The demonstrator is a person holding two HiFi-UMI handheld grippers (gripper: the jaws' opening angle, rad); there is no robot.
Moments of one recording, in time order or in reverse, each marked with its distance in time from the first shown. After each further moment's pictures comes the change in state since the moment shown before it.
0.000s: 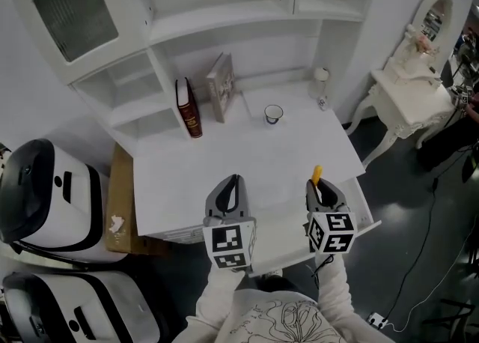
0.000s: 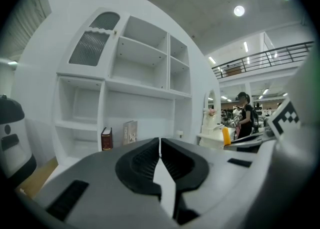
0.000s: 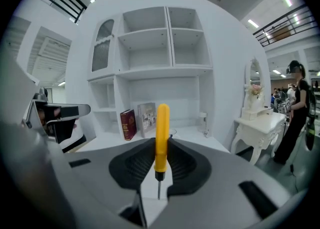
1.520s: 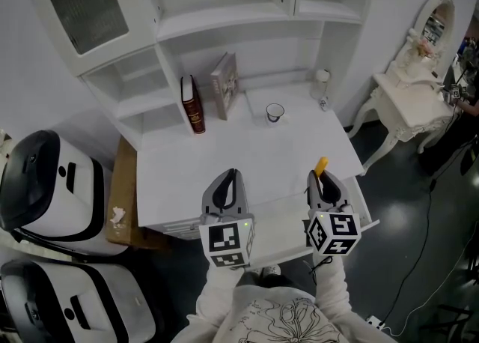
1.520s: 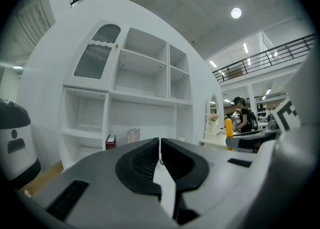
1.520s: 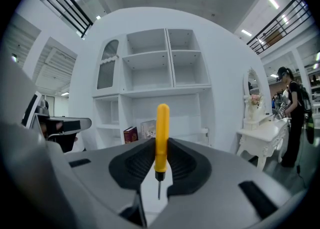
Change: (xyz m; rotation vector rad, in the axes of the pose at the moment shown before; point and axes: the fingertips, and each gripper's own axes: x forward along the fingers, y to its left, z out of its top) left arm -0.030 -0.010 0.026 0.011 -0.075 0.041; right arm -0.036 0.006 0.046 0.014 -0.187 0.021
